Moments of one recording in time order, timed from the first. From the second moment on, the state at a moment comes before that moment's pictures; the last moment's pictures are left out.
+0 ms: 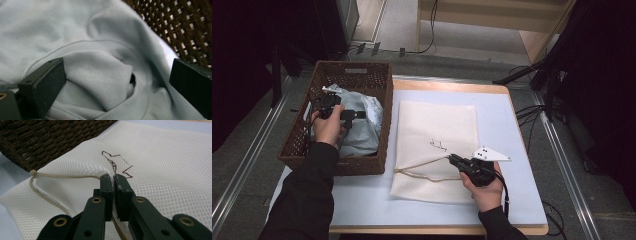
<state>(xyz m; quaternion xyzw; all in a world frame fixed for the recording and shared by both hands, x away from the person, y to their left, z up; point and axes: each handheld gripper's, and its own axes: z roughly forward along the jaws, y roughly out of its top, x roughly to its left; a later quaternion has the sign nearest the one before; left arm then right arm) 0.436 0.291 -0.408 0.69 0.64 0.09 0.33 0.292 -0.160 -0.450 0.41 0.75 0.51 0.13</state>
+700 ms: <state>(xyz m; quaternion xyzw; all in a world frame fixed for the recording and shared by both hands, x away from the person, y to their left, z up) 0.442 0.273 -0.425 0.72 0.66 0.09 0.20 0.291 -0.160 -0.451 0.41 0.75 0.50 0.13</state>
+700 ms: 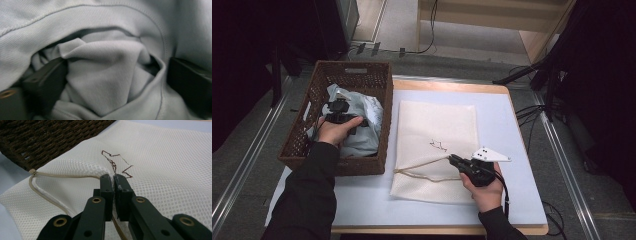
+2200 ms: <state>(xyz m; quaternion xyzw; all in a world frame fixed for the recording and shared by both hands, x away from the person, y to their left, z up) 0.441 0.269 -0.413 0.71 0.63 -0.03 0.32 0.292 -0.159 -0.453 0.41 0.75 0.50 0.12</state>
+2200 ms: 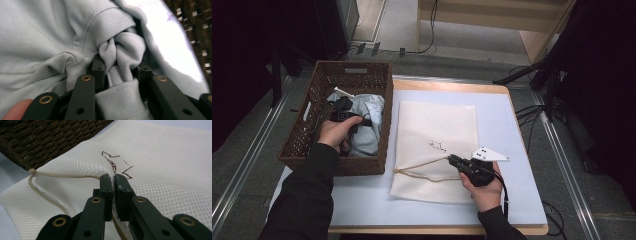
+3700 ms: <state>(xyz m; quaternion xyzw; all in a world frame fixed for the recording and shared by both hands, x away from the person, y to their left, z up) 0.449 0.243 -0.420 0.75 0.63 0.09 0.17 0.293 -0.159 -0.457 0.41 0.75 0.50 0.12</state>
